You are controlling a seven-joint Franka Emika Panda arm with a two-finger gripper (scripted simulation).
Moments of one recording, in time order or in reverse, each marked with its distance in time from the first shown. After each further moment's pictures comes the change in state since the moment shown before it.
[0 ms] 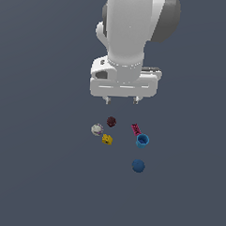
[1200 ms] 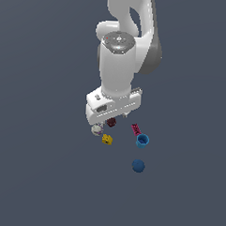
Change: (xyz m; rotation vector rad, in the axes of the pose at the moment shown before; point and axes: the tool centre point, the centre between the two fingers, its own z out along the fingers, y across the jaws) arm 0.018 0.027 0.083 -0.034 -0.004 -0.466
